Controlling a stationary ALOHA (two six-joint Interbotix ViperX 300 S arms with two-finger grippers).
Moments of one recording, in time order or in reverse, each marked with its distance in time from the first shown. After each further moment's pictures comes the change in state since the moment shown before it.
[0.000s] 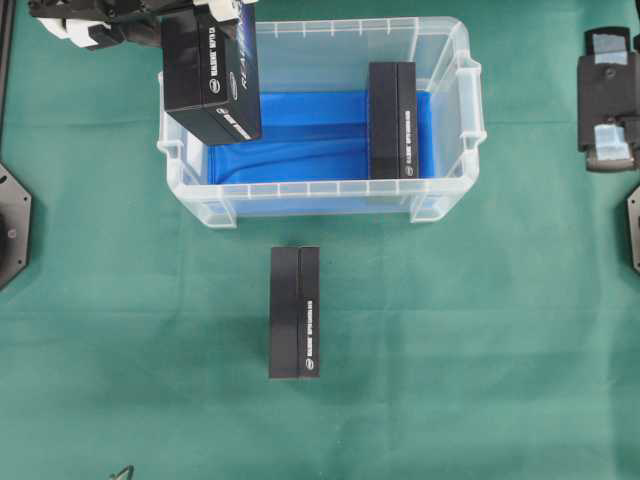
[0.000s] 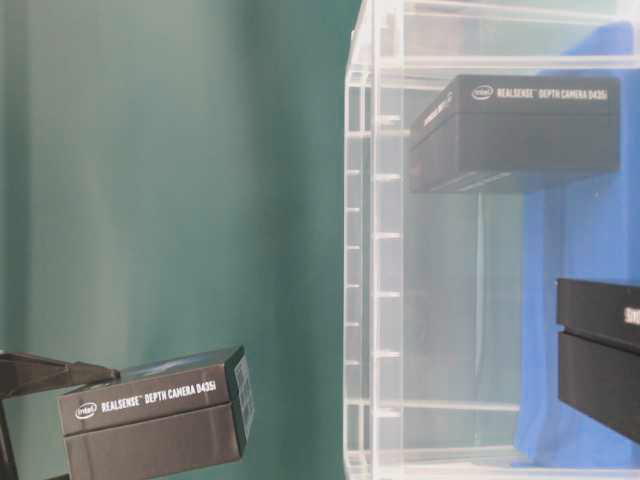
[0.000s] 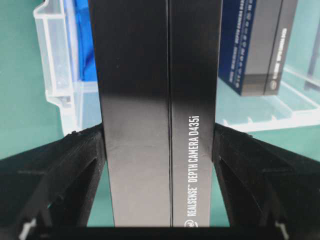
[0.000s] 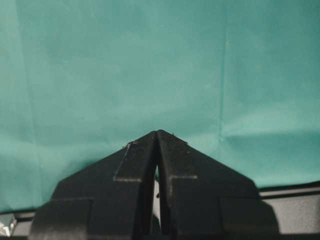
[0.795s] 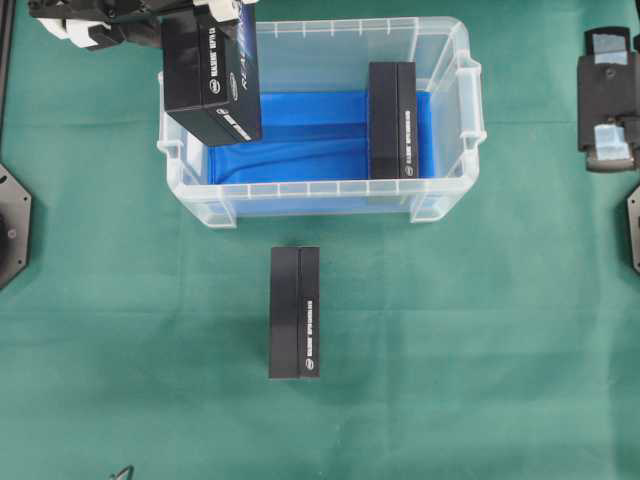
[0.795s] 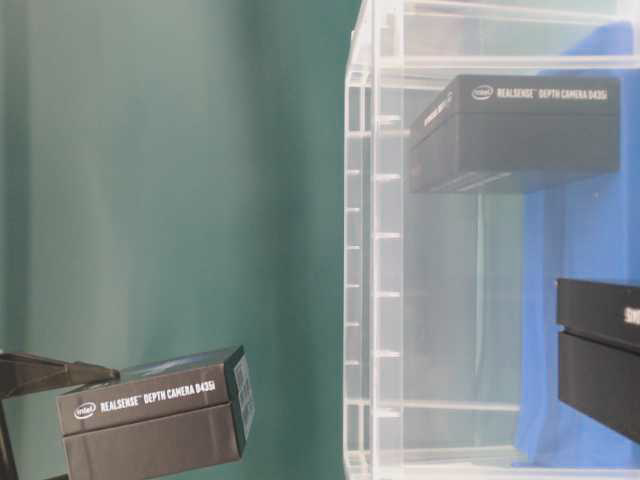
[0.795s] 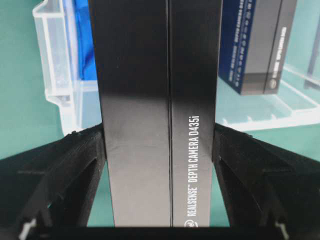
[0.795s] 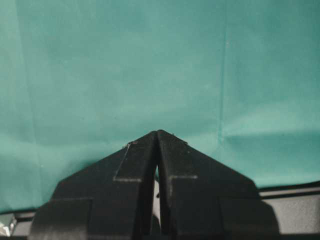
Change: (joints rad) left arm 0.002 0.000 -0.002 -0.002 0.000 0.000; right arm 0.000 -0.002 0.000 0.000 0.000 0.000
